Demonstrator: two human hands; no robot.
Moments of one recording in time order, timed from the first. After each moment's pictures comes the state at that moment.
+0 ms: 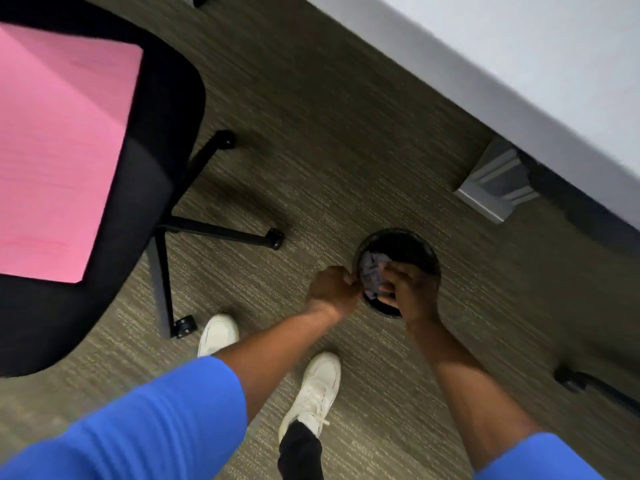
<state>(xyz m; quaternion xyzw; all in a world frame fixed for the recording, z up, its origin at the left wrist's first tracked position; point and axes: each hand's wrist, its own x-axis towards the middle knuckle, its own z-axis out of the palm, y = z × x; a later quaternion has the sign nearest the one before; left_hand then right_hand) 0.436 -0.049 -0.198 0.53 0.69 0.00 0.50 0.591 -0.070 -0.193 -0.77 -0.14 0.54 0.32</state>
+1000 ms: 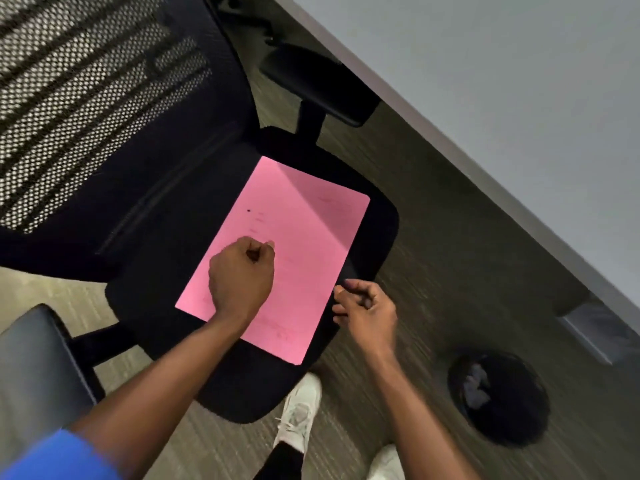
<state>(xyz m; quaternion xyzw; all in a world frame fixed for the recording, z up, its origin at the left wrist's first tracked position) 0.038 0.080 0.020 0.40 0.85 0.27 0.21 0.234 0.065 -0.036 -0.66 -0.27 0.60 0.35</state>
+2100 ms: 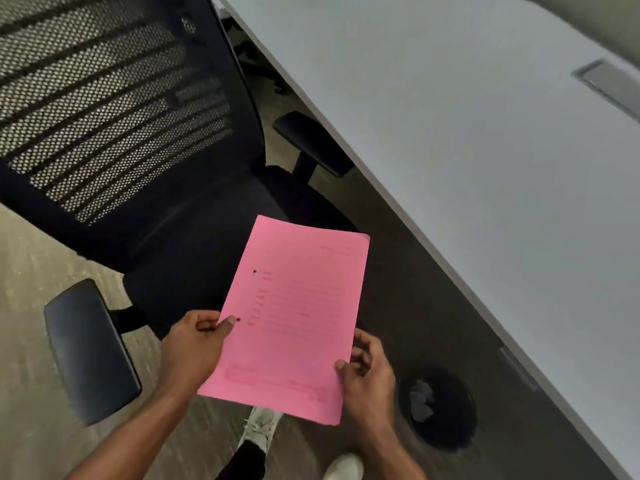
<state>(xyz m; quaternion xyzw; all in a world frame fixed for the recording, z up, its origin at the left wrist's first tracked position) 0.030 -0.063 0.085 0.23 0.87 0.29 0.33 0.306 -0.034 0.085 -0.70 -0.43 0.51 0.24</state>
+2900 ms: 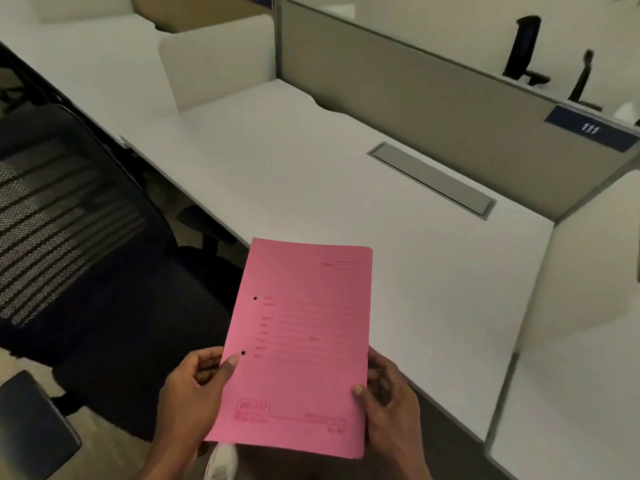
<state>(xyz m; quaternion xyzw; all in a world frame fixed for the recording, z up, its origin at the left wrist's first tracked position) 0.219 -0.094 0.289 0.33 0.76 0.38 0.42 0.512 -0.115 0.298 -0.69 -0.42 0.45 0.37</state>
